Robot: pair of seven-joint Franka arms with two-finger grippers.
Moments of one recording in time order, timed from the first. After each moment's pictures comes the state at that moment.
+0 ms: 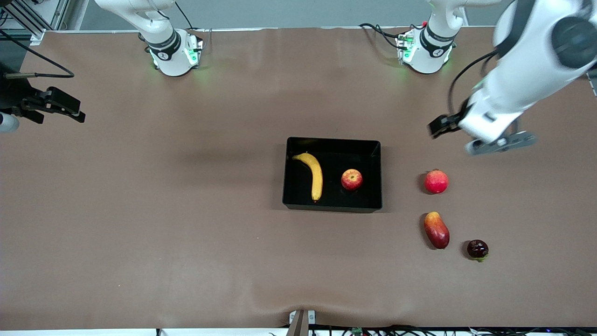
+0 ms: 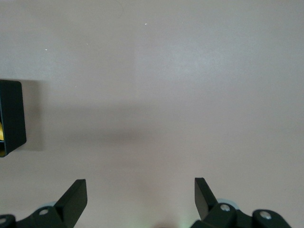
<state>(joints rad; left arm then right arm) -0.06 0.09 -0.29 -1.73 -0.01 1.72 -0.54 0.03 0.03 -0.01 -1.46 0.04 1.44 0.03</state>
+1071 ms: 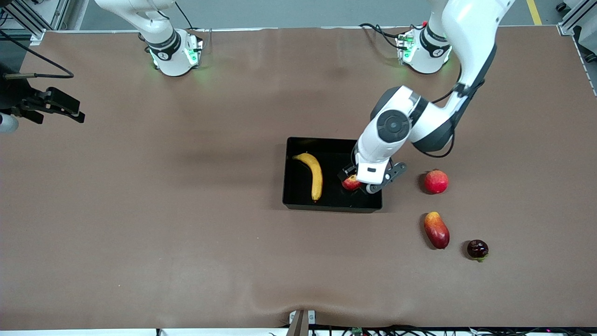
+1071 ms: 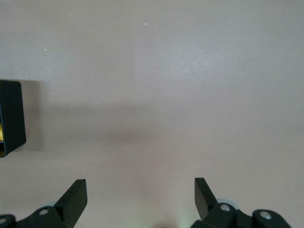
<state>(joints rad) -0.18 0.50 -0.44 -1.79 0.16 2.21 -1.30 0.03 0.03 -0.01 -1.46 0.04 1.44 0.03</state>
